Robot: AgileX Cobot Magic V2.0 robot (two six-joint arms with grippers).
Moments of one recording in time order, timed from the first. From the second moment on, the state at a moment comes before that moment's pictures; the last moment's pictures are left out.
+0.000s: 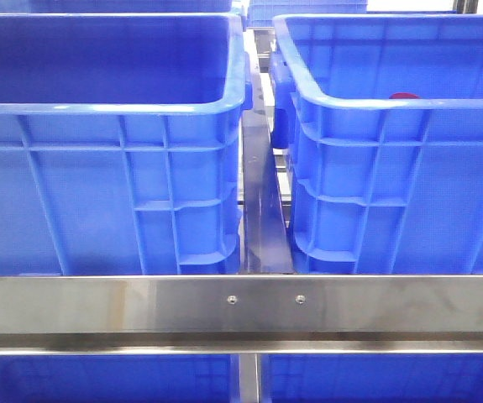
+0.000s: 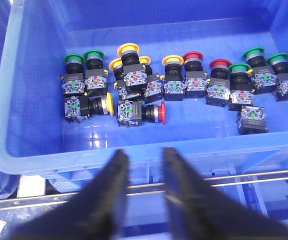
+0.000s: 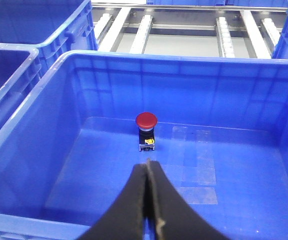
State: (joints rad) left arm -0.05 0.65 -0.82 -0.02 0.82 0.01; right arm -0.09 0.54 -0.53 0.69 0.30 -0.68
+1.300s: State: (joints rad) left arm -0.05 1.60 -1.28 -0.06 0.71 0.02; right arm -0.09 0.54 -0.53 0.69 0.32 -0.67
